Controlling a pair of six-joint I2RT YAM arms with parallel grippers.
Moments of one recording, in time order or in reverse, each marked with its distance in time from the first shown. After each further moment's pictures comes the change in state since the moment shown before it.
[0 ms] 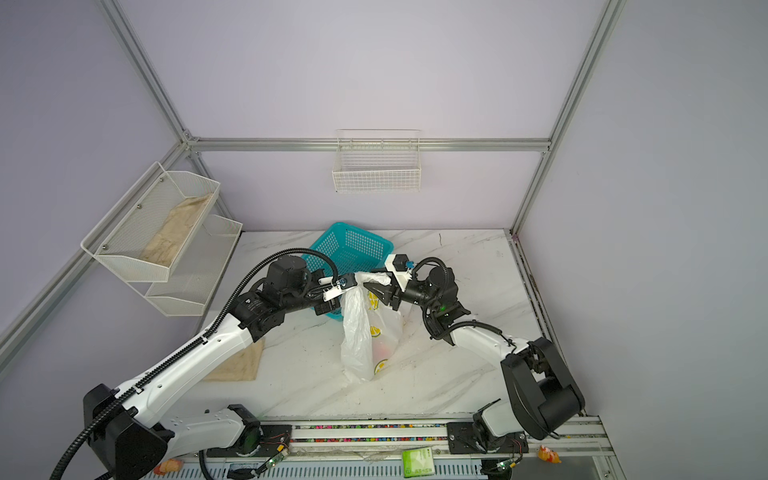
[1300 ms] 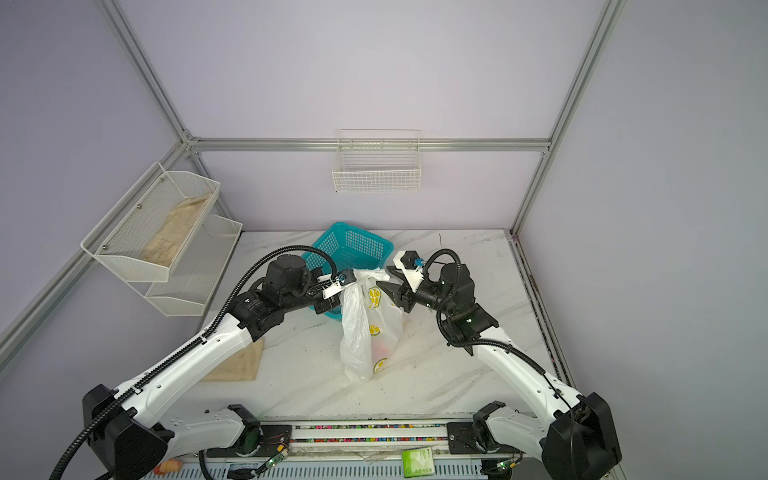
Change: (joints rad) left arm 0.000 0.000 0.009 0.000 -0.017 -0.034; right arm 0.001 -0.247 0.079 -0.485 0.137 -0.102
